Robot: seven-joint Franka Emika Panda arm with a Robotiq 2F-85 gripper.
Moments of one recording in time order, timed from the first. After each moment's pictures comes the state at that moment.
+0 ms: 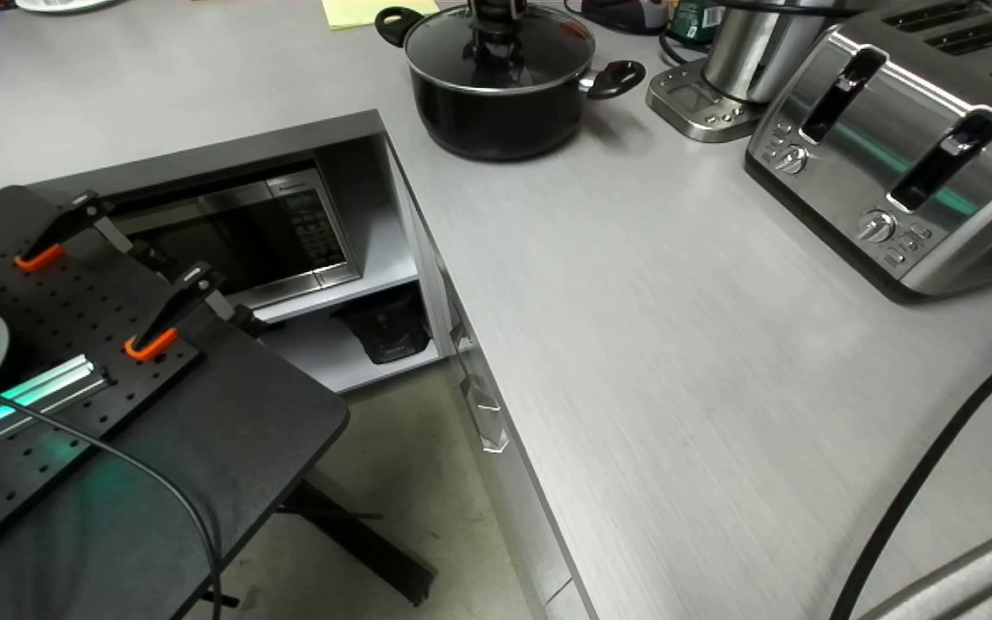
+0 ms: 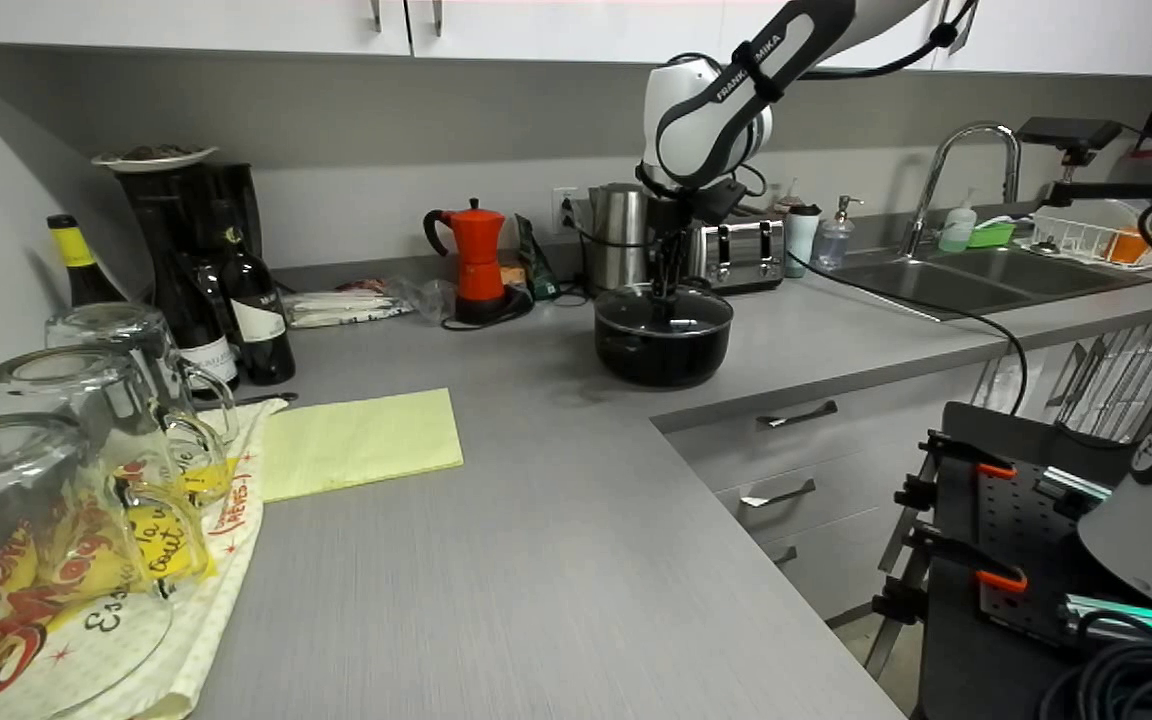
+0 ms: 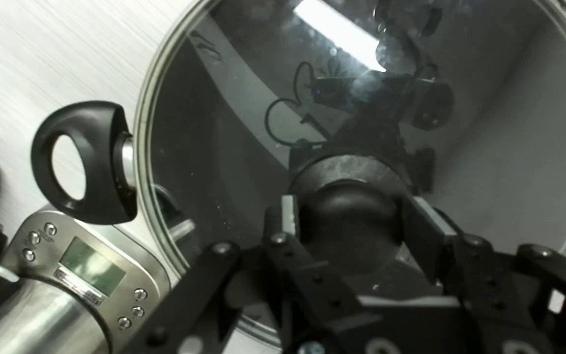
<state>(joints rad) -0.16 0.50 -0.10 -1.82 -0.17 2.42 -0.20</state>
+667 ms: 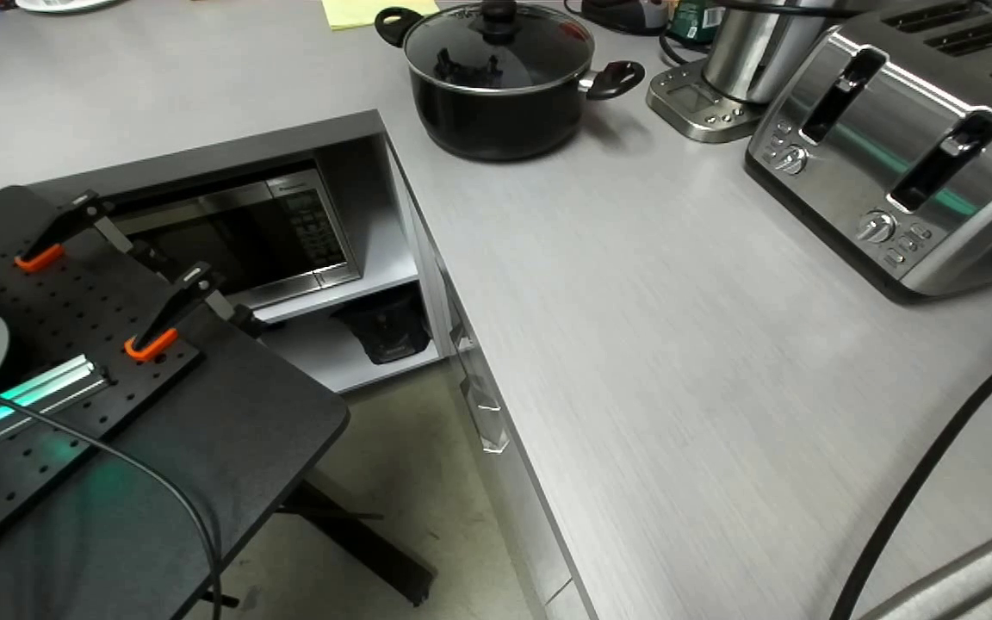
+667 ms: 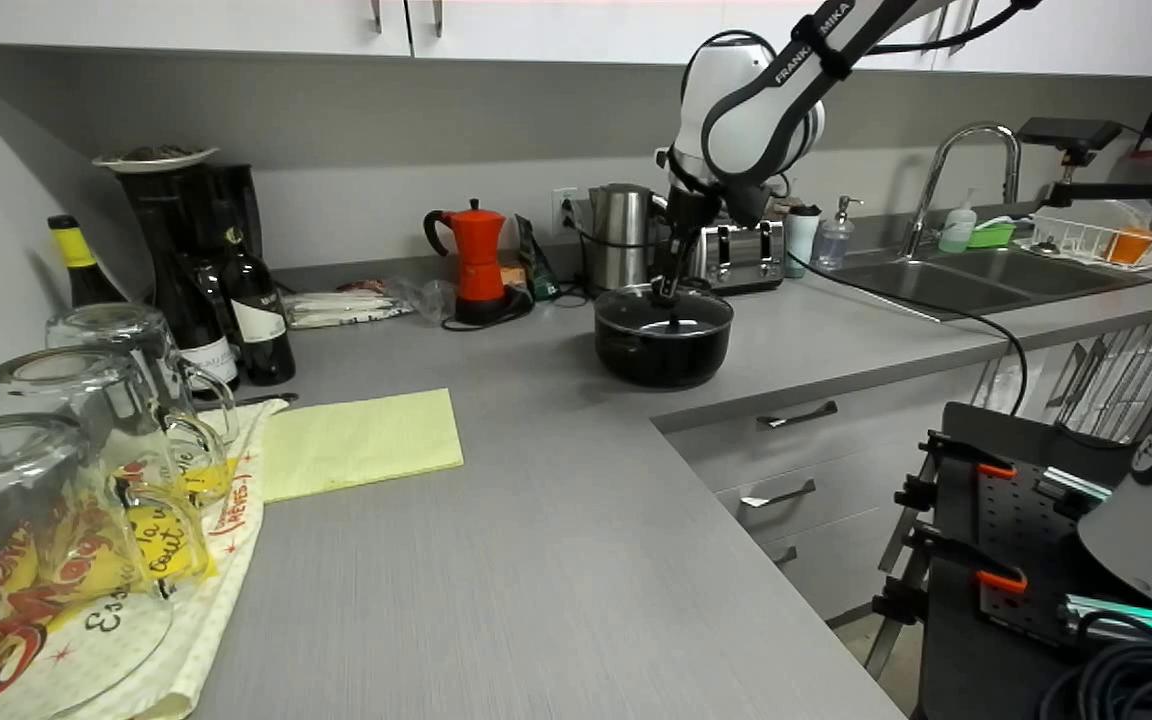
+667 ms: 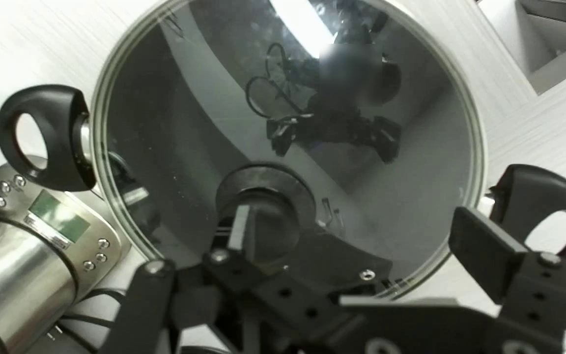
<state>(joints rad) -0.16 0.29 -0.07 -2.13 -0.16 2.66 -0.28</state>
